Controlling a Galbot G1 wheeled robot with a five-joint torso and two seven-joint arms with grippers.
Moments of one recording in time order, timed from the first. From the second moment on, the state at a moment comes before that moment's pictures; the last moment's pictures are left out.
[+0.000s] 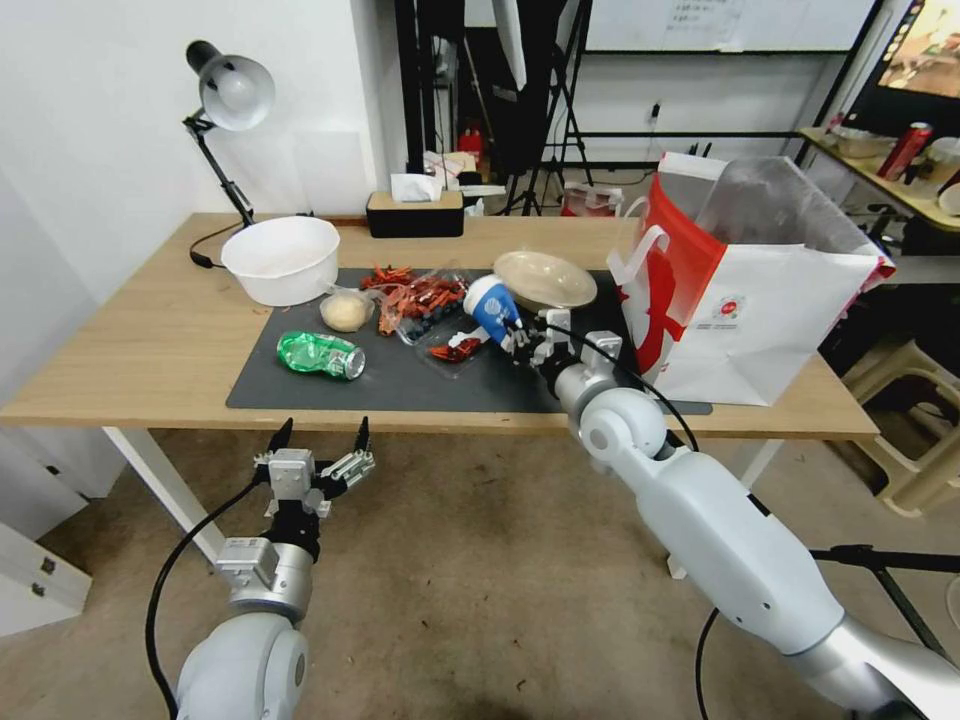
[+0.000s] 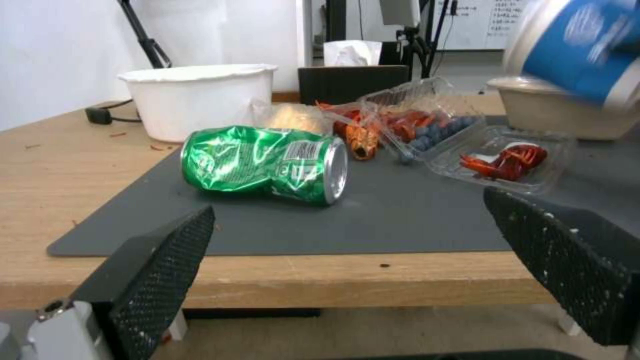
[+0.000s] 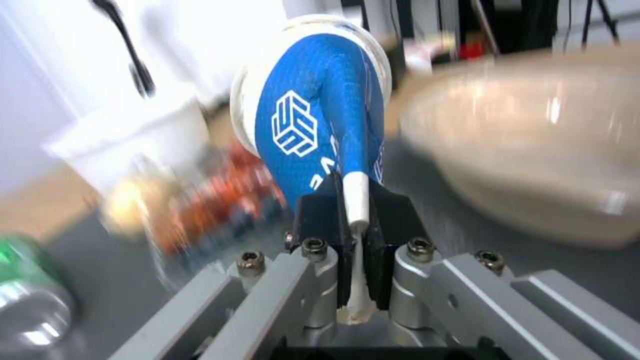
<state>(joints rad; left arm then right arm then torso) 1.60 -1.56 -0.59 -2.14 -0.09 0.06 0.08 -0.69 1.13 -0.03 1.72 0.87 -0.25 0.22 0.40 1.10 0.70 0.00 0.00</state>
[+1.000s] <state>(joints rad) 1.61 -1.57 -0.58 -2.15 -0.08 0.05 0.08 -0.76 0.99 0.45 2.01 0.60 -0.49 0.47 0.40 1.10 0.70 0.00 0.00</state>
